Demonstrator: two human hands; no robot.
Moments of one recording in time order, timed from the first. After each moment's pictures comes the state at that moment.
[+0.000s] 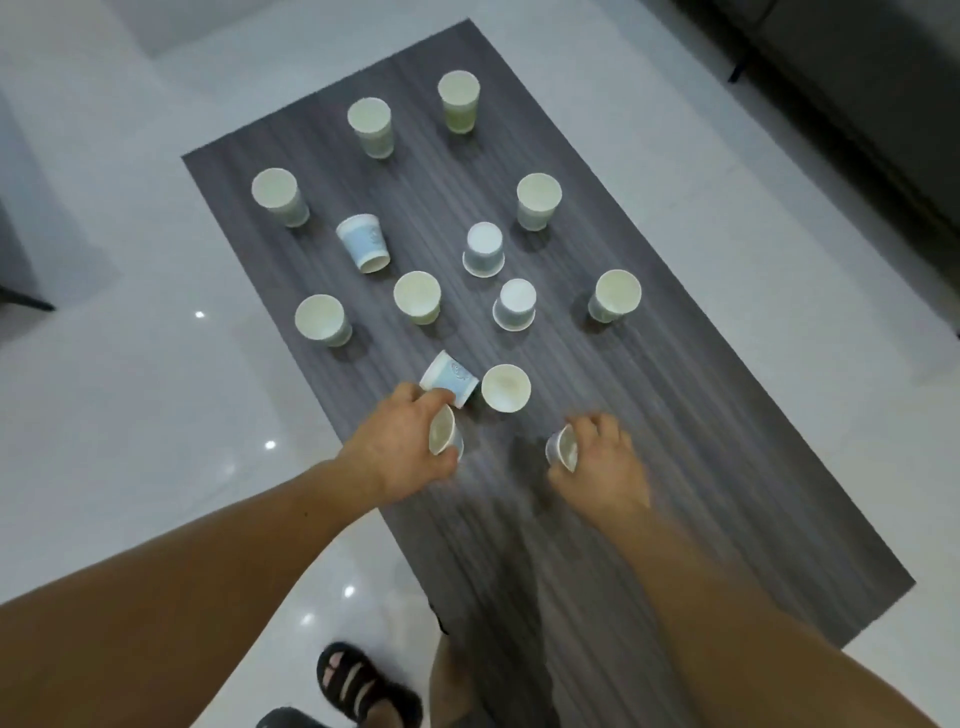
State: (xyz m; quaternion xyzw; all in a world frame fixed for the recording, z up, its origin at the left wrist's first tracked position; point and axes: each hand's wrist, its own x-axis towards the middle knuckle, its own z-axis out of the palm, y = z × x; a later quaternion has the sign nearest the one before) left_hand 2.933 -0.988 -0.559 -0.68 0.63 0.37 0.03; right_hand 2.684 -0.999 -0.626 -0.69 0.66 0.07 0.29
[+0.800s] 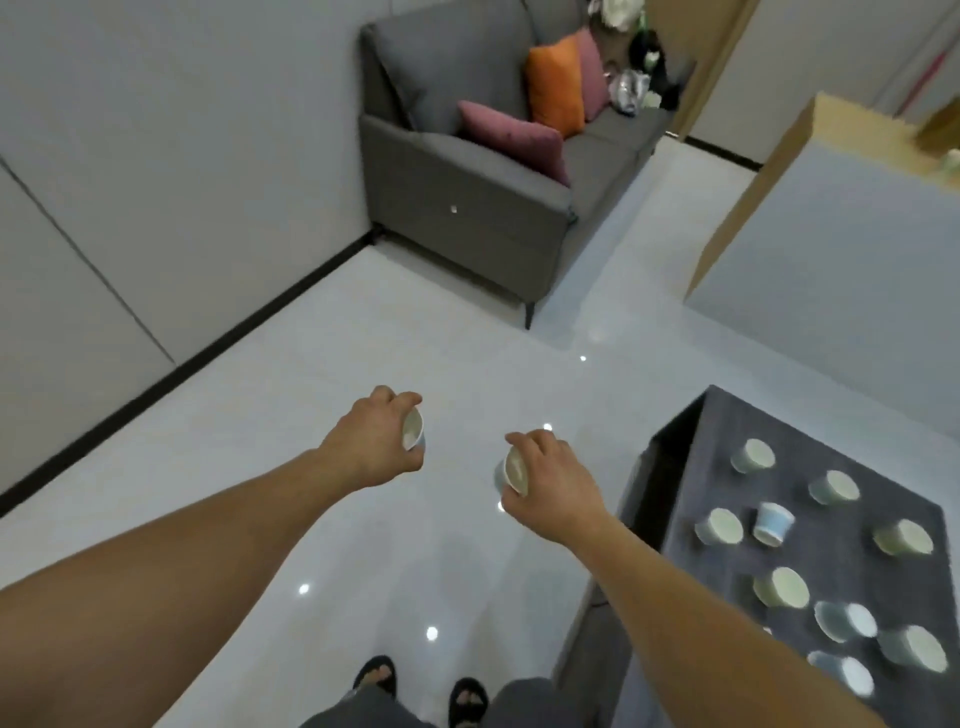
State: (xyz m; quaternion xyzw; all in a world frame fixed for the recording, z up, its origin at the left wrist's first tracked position) left_hand 3.187 -0.468 -0.347 -0.95 0.17 0.16 -0.20; right_hand 3.094 -0.695 -0.376 -0.98 0.03 0.09 0.17
